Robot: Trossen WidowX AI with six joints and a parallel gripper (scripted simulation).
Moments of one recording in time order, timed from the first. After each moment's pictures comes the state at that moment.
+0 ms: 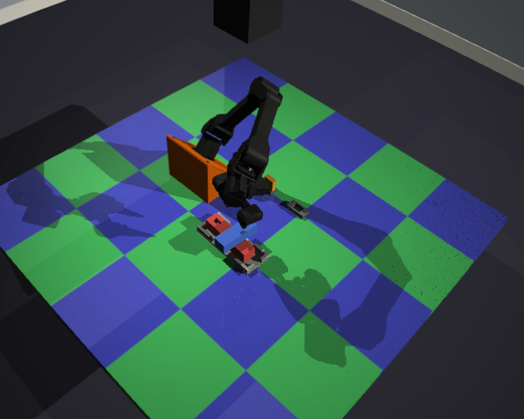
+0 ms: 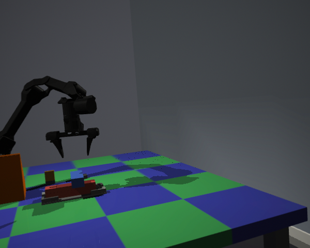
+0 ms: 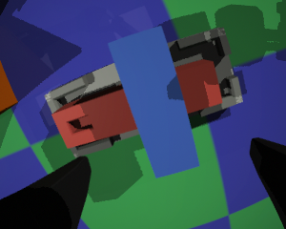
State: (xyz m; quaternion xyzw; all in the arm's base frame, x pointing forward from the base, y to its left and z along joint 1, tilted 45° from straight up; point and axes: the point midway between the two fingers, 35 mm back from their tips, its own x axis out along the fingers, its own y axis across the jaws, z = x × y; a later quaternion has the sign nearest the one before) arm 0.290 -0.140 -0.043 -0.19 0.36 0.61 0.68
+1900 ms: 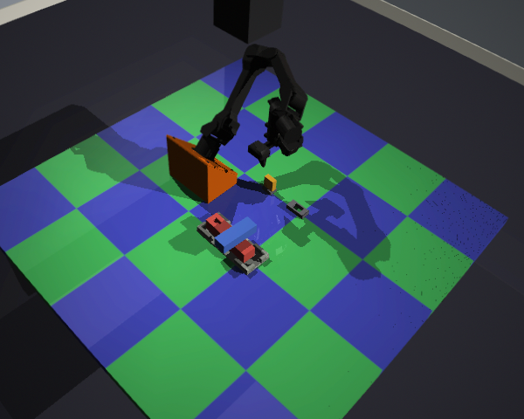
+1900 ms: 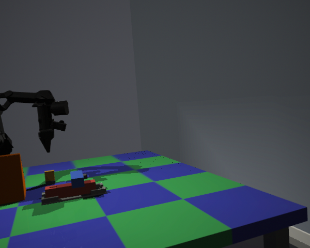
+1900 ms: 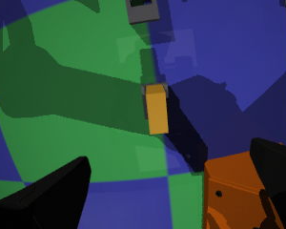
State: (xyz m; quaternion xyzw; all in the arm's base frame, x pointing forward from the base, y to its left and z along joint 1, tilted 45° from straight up) arm 0.199 0.044 0.134 0.28 0.66 0.26 0.65
